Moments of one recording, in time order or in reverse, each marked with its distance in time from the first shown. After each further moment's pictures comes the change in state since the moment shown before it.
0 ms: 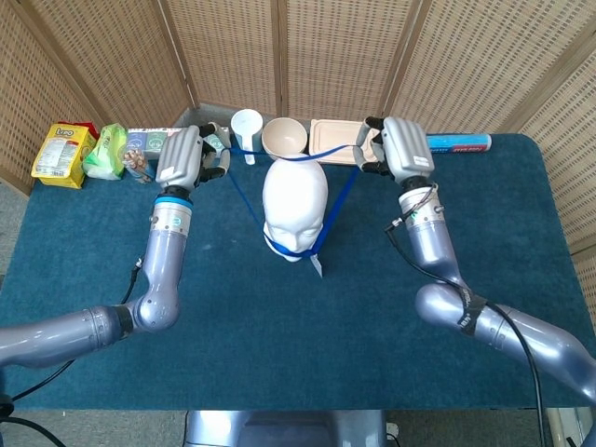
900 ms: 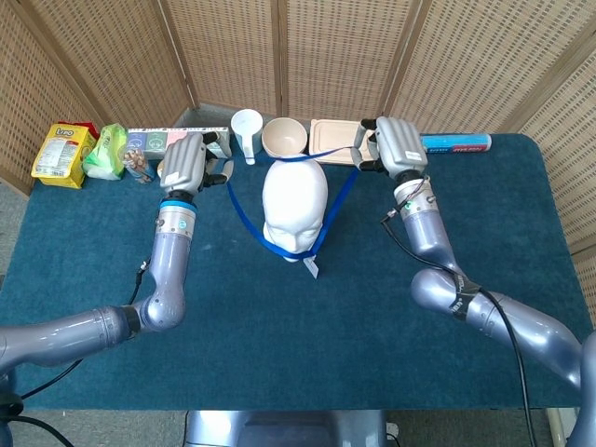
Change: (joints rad) left arm -0.009 -0.042 0.030 0.050 -0.016 -0.007 0.039; right arm 0.069 -0.016 -0.060 0.123 0.061 -0.104 -0.035
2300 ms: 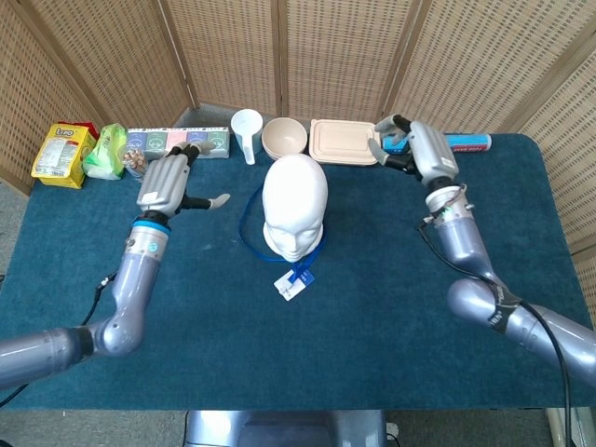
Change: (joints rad) left arm 0.157 0.189 0.104 -0.249 0.134 -0.036 -0.051; right arm -0.148 0.128 0.014 -0.116 -0.111 -0.026 0.291
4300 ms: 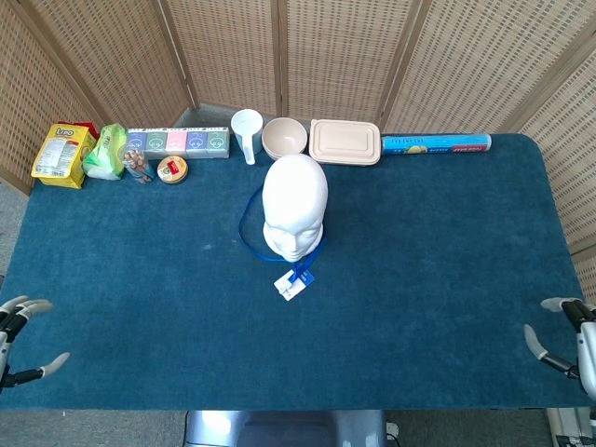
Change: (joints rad) left arm 0.889 0.295 0.568 0.015 0.926 0.513 -0.550; right arm -0.897 0.321 -0.514 -0.476 -0.703 0.831 -0.109
